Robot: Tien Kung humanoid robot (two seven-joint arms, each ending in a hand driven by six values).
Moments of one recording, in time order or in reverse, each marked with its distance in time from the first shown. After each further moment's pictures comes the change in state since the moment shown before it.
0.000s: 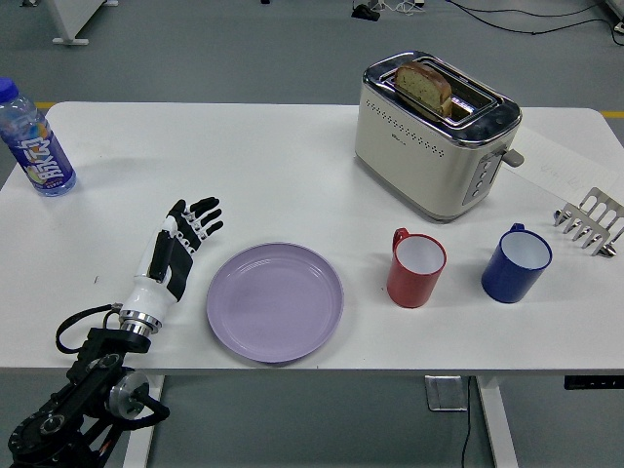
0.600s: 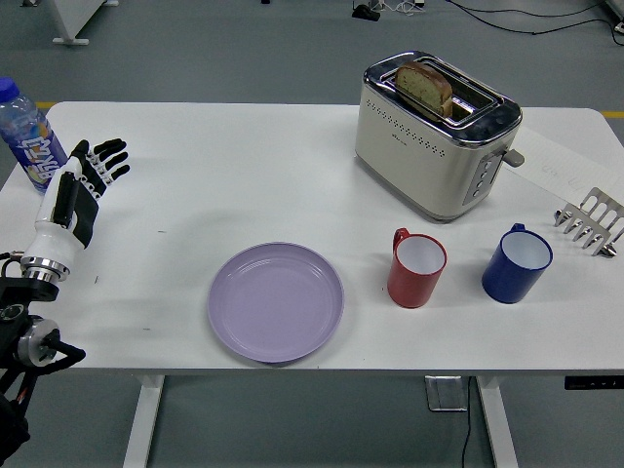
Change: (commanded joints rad) left arm -0.056 0.171 -0.278 -0.026 0.092 -0.056 0.117; right arm 0.002 0.002 0.029 0.000 -0.025 -0.003 -0.007
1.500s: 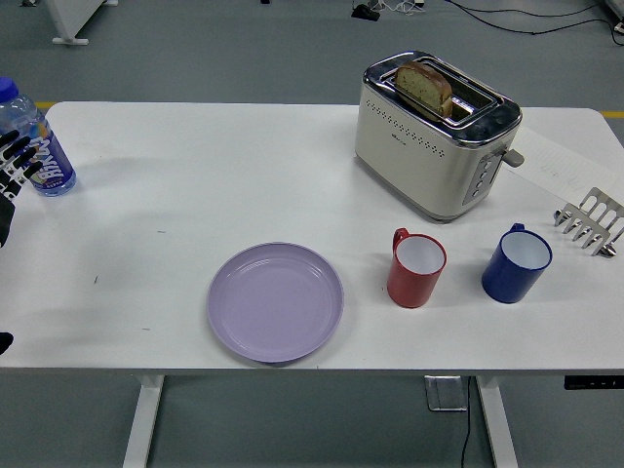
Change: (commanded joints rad) left arm 0.025 0.034 -0.230 0.048 -0.162 -0.116 0.157; right arm 0.000 0.006 0.034 0.000 -0.037 -0.005 -0.012
